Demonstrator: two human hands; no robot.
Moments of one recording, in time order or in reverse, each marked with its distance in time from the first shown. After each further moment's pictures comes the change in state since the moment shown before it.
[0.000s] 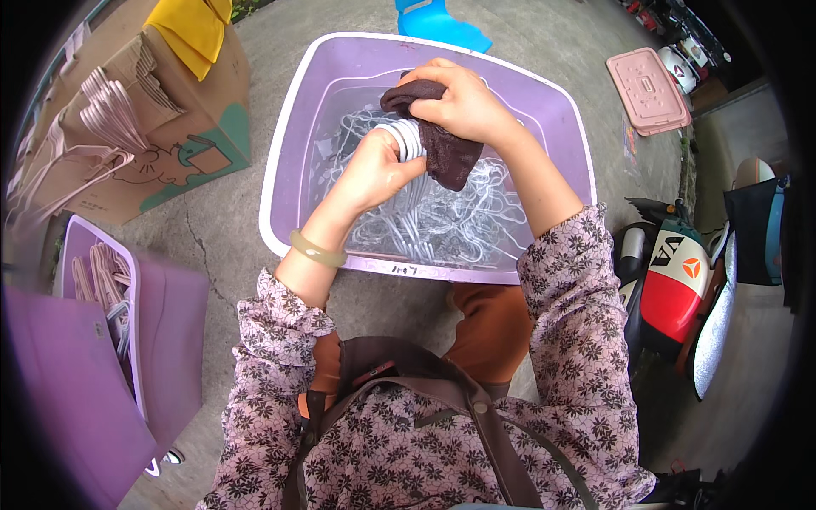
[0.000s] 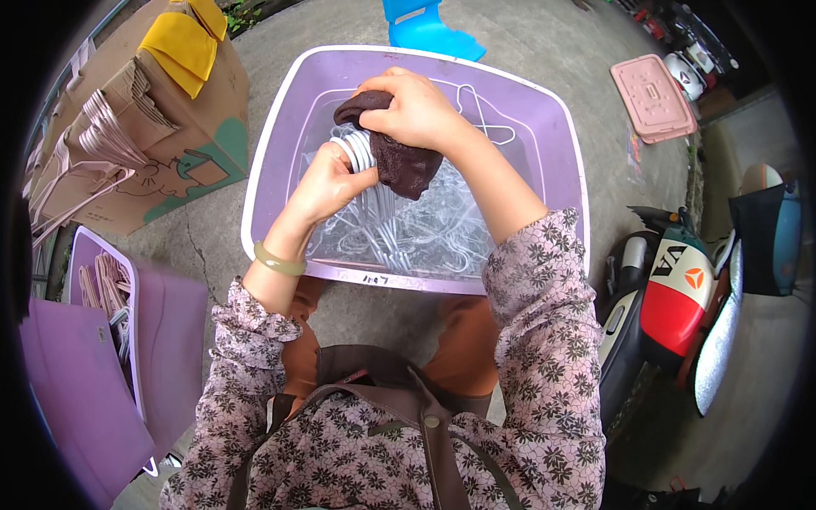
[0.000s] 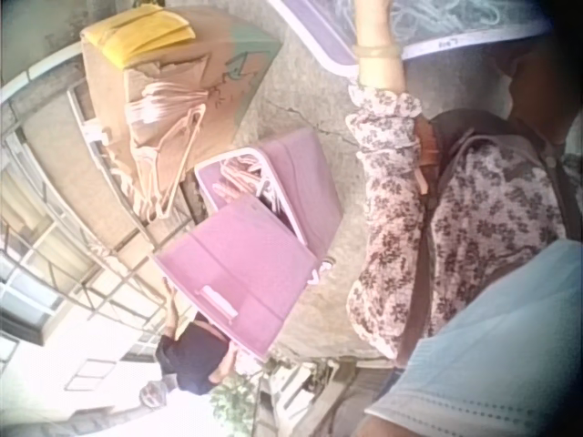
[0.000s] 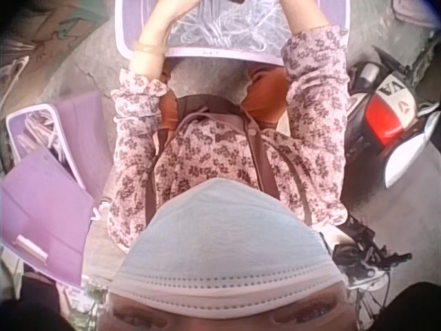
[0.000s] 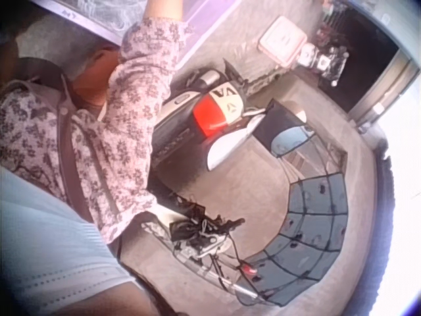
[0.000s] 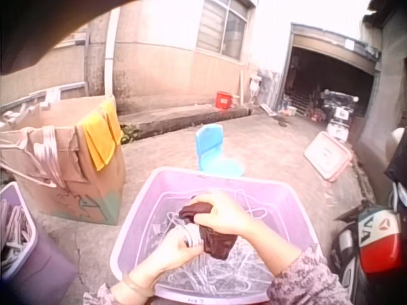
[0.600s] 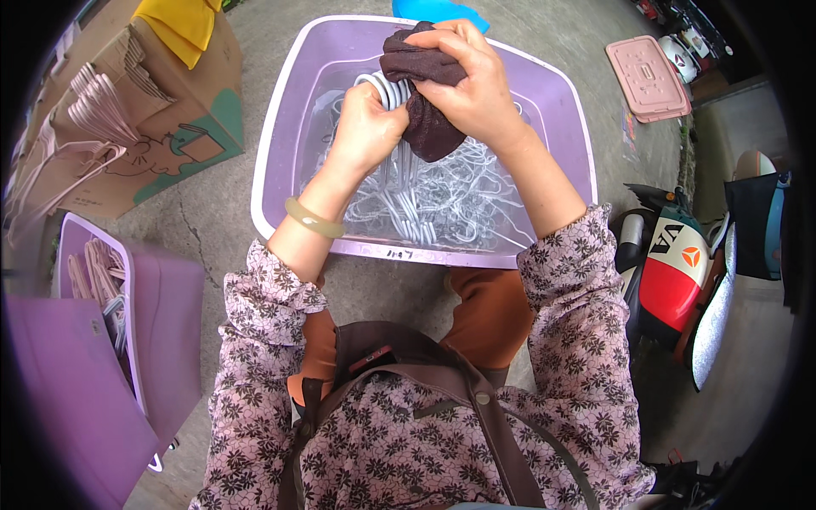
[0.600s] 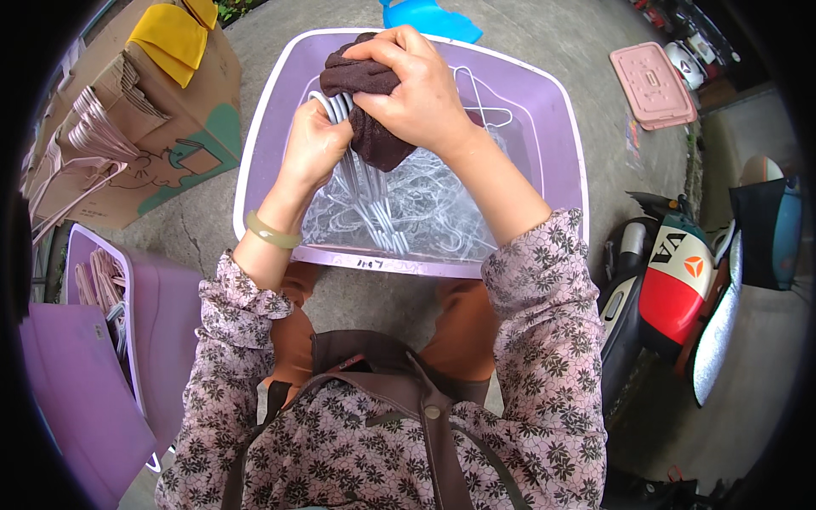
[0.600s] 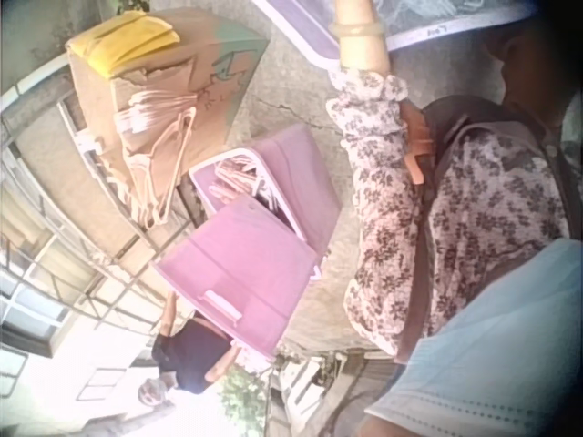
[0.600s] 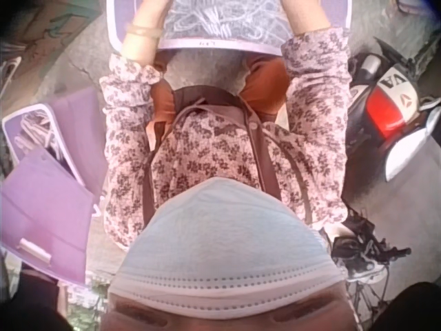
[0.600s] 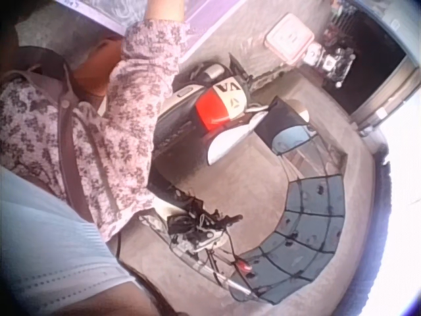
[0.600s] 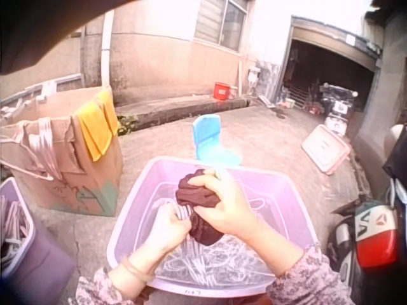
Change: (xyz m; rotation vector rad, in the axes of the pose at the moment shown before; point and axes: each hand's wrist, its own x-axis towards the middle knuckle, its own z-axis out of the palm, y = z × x) left_hand 0.021 0.005 -0.003 -0.048 0.244 0.073; right_hand -0.016 -0.015 0.002 -0.039 0.405 -0.338
